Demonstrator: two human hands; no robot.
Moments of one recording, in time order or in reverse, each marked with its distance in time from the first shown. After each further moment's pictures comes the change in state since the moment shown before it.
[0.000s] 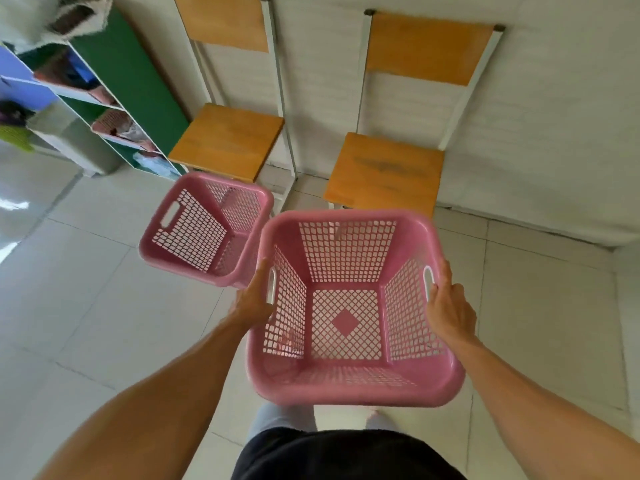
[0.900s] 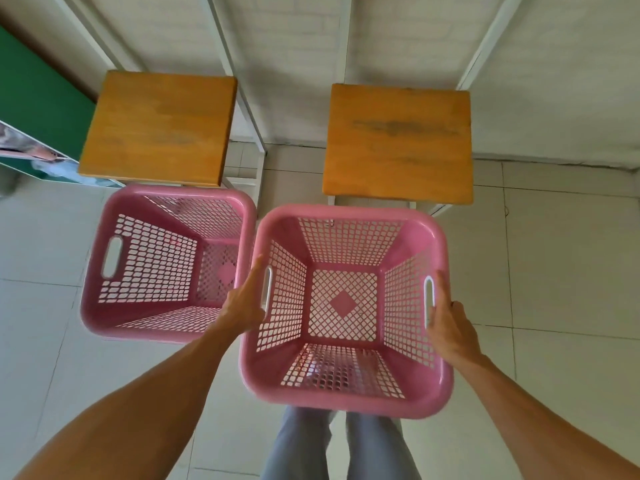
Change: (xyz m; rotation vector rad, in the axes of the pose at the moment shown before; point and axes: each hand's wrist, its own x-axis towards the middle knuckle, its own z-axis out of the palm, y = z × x) left_hand 0.237 -0.162 0.005 0.099 -0.264 0.154; right_hand 0.078 -0.082 0.155 0.043 -0.228 0.262
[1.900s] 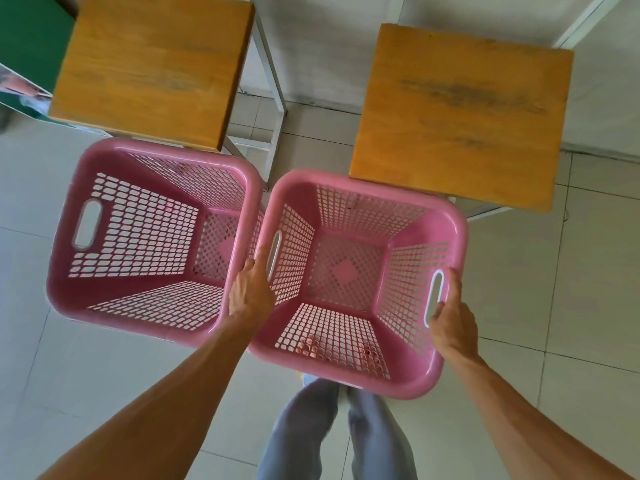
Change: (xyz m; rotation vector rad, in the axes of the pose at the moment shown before) left_hand 0.068 -0.012 0.053 0.151 0.187 -0.381; right_hand 0.096 -0.031 0.063 0.110 -0.044 0.077
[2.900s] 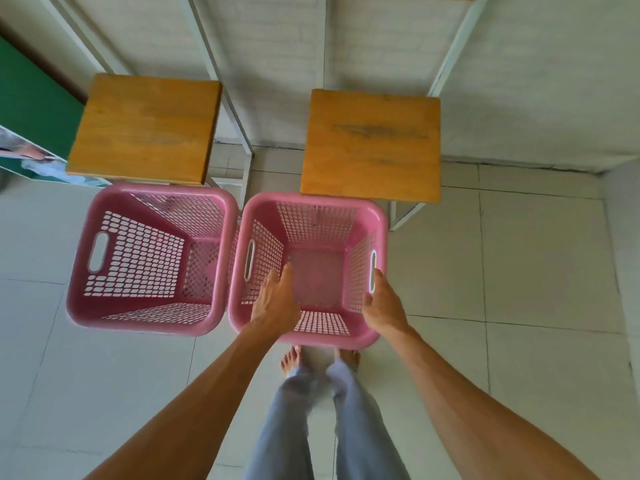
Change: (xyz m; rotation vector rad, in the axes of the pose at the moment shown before) left_hand -0.124 0.101 -0.048 -0.006 -0.205 0.147; right_hand -0.107 -0.031 -0.062 0.098 -0.159 -0.065
